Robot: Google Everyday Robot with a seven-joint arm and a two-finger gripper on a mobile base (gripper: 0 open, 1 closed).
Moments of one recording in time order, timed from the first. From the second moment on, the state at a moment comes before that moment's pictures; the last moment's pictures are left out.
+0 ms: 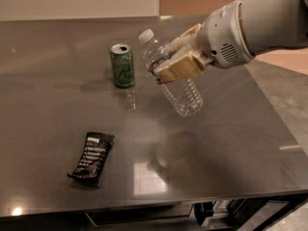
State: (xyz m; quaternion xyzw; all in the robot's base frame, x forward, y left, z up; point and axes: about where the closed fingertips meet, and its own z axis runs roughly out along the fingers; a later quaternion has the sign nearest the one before) arm 0.488 -0.033 1.000 -0.55 0.70 0.18 0.42
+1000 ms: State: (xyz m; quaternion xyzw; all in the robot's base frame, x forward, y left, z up) arm 0.483 -0.051 0.999 -0.50 0.64 0.25 0.52
